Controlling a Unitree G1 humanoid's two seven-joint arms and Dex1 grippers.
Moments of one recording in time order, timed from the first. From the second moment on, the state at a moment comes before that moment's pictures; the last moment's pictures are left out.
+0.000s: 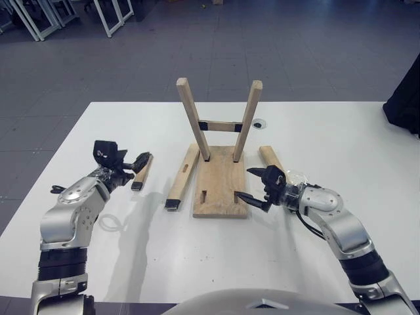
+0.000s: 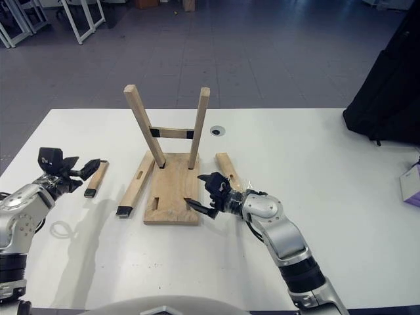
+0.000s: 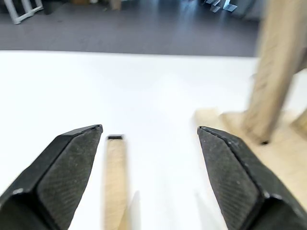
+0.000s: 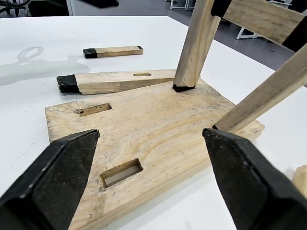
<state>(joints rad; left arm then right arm) -0.07 0.64 0.21 0.02 -0.49 0.53 -0.32 -0.14 -0.40 0.29 -0.28 0.16 0.42 0.71</state>
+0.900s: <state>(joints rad) -0.06 0.48 0.20 0.21 -0.29 0.32 -0.32 -0.17 -0.39 0.17 -0.32 0.31 0.53 0.68</state>
